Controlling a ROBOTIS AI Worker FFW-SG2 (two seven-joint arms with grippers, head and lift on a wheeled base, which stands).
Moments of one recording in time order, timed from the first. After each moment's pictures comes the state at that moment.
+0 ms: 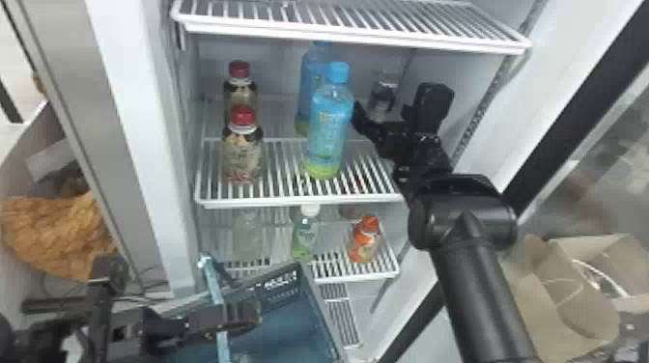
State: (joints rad) left arm -0.06 0.18 0.08 -1.52 0.79 1.51 -1.10; right arm -0.39 -0.06 -0.03 -1.36 -0.05 0.25 0.06
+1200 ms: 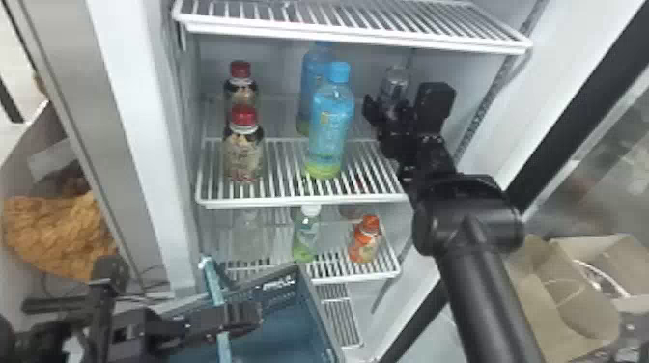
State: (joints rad) left arm -0.05 0.17 0.08 -1.52 0.79 1.51 -1.10; right arm -0.35 -0.08 -0.01 -1.43 -0.02 0.24 0.05
